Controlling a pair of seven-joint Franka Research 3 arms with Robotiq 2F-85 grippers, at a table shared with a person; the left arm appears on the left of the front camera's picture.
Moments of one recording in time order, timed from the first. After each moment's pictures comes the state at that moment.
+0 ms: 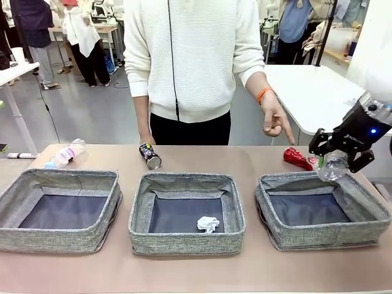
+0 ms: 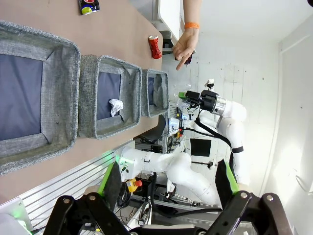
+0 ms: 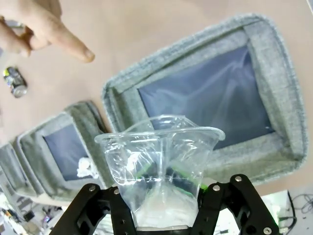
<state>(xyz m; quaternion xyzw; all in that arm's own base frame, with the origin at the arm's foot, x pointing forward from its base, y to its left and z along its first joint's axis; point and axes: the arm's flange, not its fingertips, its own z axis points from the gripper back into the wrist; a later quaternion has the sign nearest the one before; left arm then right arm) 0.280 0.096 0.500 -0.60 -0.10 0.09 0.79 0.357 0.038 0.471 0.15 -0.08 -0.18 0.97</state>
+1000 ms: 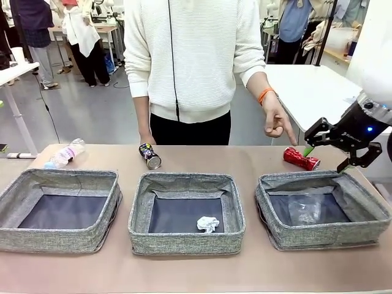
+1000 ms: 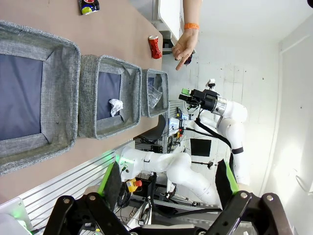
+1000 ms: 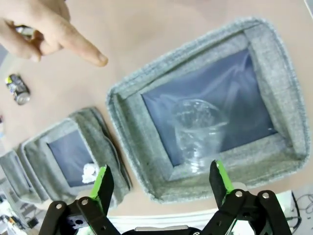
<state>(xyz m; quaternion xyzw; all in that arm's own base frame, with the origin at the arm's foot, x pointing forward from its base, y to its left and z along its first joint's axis) 0.280 0.096 0.500 -0.60 -0.10 0.09 0.79 0.359 0.044 0.475 0.15 -0.09 -0.19 0.96</state>
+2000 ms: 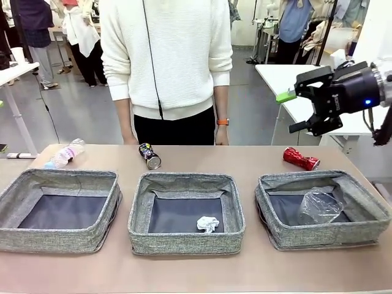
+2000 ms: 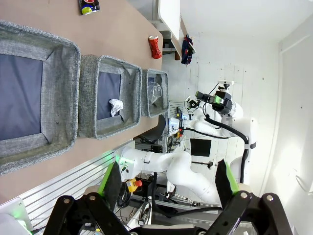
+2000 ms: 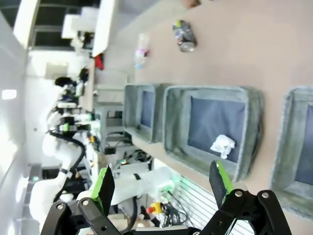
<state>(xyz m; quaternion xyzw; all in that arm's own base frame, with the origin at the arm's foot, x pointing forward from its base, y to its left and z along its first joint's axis) 0.280 0.096 0.500 -0.60 -0.10 0.09 0.79 0.356 0.074 0.526 0.48 -0.12 -0.02 0.87</state>
